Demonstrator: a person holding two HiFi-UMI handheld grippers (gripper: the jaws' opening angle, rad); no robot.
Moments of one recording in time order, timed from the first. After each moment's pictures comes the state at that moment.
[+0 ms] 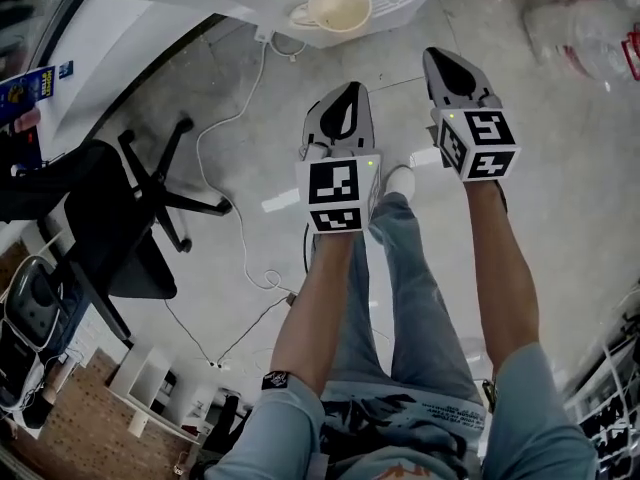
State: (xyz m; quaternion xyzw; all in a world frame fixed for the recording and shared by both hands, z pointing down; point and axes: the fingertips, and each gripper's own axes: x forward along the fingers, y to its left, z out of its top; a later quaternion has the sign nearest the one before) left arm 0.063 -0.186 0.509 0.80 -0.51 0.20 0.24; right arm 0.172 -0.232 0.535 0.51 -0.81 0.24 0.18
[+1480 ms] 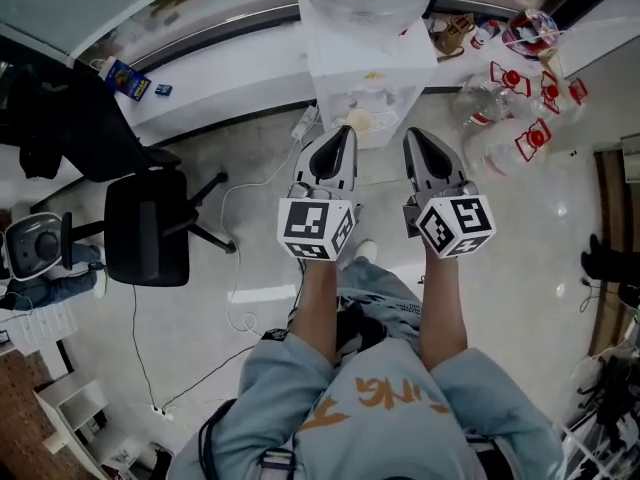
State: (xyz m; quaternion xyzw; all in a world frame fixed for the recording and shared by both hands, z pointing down) left arm 0.015 -0.145 0.065 0.83 -0.55 -0.02 0.11; right arm 0.116 -0.151 0.069 0.47 -0.87 0.14 0.00
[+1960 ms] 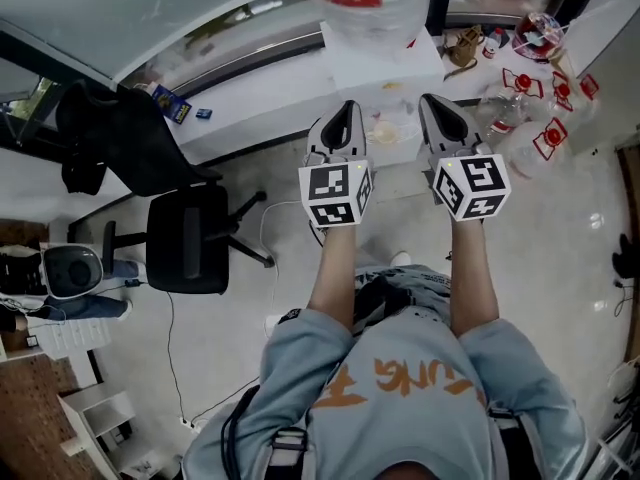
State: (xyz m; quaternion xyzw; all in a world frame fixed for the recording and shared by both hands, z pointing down) left arm 0.004 -0.156 0.003 0.80 -0.59 0.03 0.04; right arm 0.122 -0.161 -0.008 0.48 -0.88 0.04 0.00
